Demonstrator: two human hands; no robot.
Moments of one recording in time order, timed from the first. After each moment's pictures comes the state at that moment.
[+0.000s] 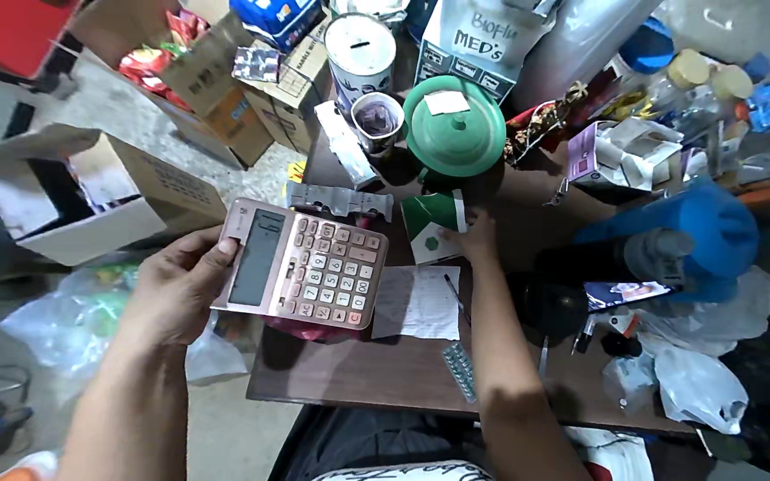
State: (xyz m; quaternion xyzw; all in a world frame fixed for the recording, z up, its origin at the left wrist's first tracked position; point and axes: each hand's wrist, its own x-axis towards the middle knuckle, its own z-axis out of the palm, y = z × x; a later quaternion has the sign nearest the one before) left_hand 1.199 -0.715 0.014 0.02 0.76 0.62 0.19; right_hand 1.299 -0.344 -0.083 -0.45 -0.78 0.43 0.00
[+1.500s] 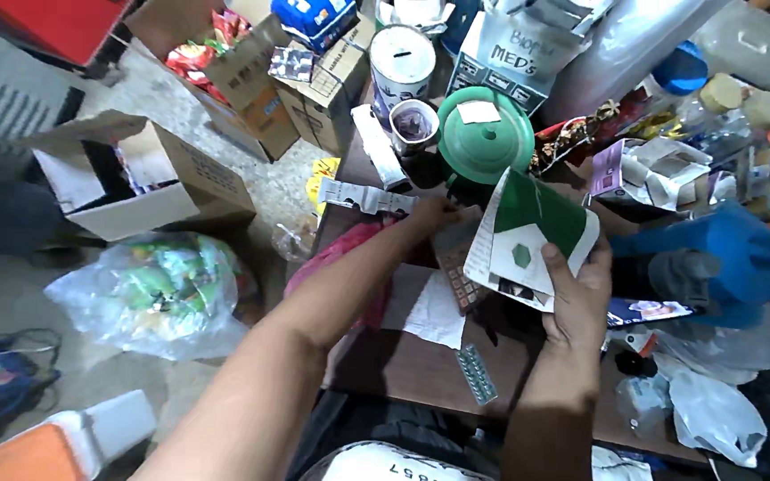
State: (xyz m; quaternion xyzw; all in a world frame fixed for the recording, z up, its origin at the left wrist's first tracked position) left_hand 1.166 -0.475 -0.058 0.34 0.79 0.35 0.39; right_hand 1.380 -0.375 0.024 -0.34 -0.61 0.65 0.29
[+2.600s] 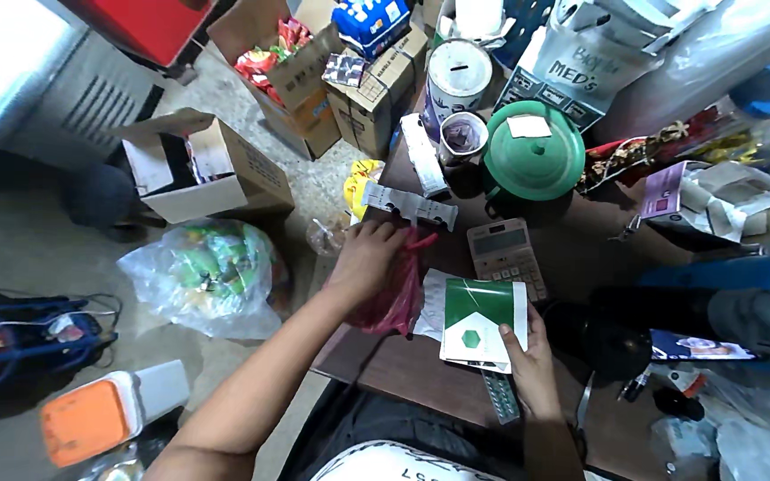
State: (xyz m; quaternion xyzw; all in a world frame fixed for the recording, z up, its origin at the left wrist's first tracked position) left_hand 1.197 -0.646 -0.027 0.39 0.90 0.18 0.11; right_hand 1.431 -0.446 -0.039 -0.36 -0.65 0.67 0.09
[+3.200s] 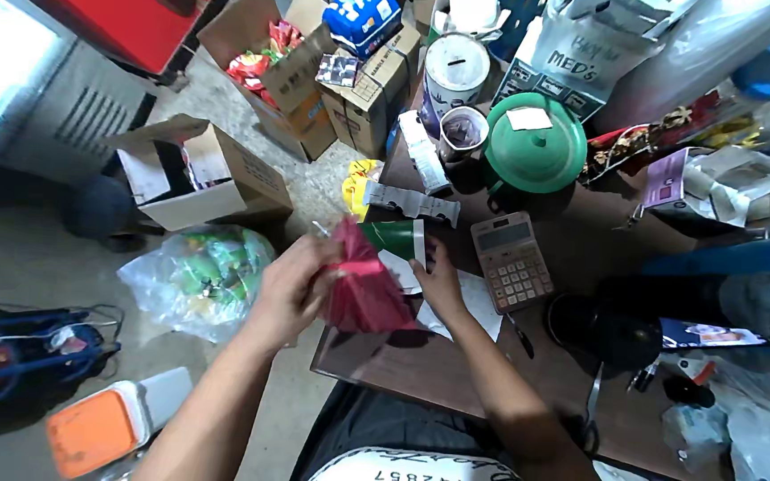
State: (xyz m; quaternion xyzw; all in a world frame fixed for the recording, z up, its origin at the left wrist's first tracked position) left_hand 1.206 -0.738 0.017 0.45 0.80 0.40 -0.05; right_hand 1.285 -0.515 -0.085 -0.26 -0.75 0.60 -0.05
